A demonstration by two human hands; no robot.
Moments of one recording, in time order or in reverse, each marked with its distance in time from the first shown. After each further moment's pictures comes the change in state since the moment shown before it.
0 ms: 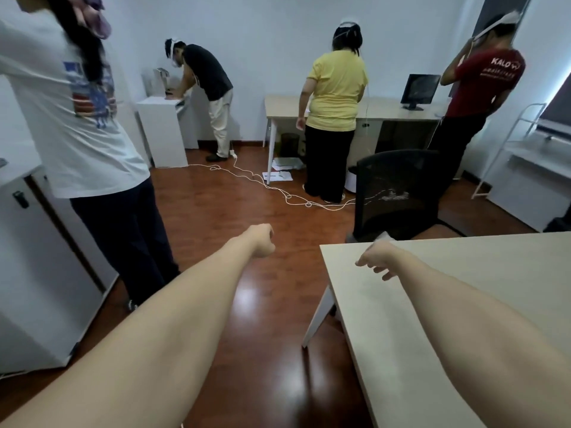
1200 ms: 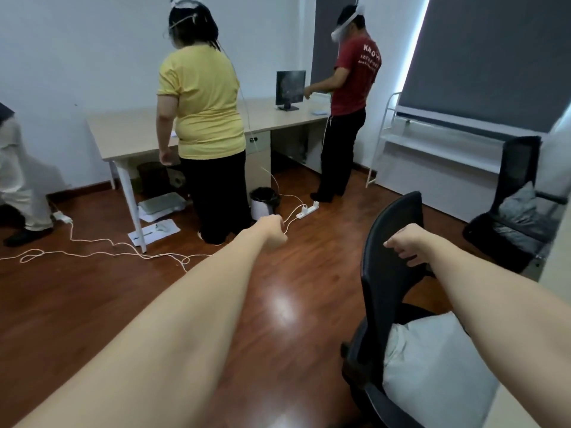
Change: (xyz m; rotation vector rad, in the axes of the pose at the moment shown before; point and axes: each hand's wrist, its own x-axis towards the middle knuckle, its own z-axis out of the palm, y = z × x) left_hand 0.695 0.180 -0.146 0.073 -0.123 0.578; right_hand 0.507 -0.169 -0.255 0.416 0.486 0.427
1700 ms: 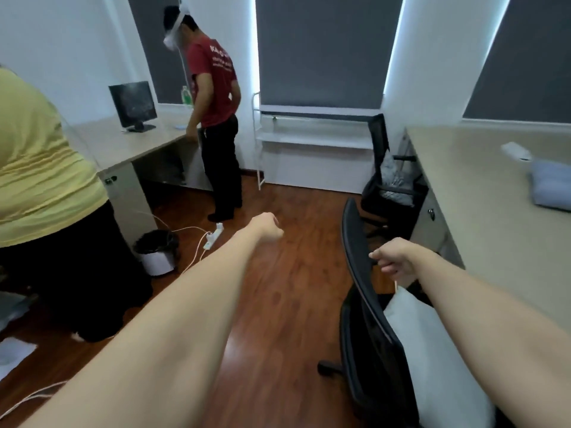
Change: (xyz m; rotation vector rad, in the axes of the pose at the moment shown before) left_hand 0.247 0.070 -0.016 -0.019 -0.215 0.448; right_hand 0.092 -0.012 0.007 0.413 0.190 0.445
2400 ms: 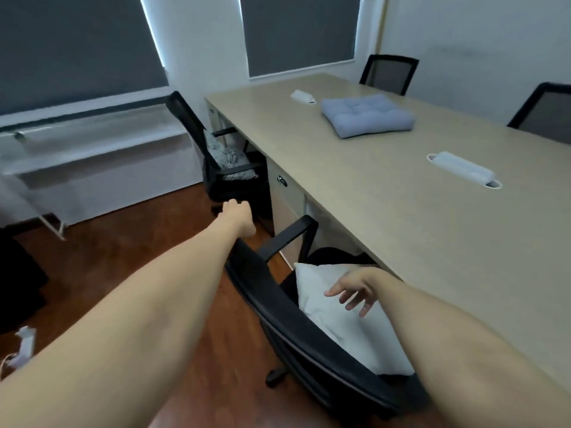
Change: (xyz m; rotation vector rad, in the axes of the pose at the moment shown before) left_hand 0.197 0.197 0.110 0.511 -0.300 0.597; right_hand 0.066 0.098 -0.029 0.250 0.004 0.495
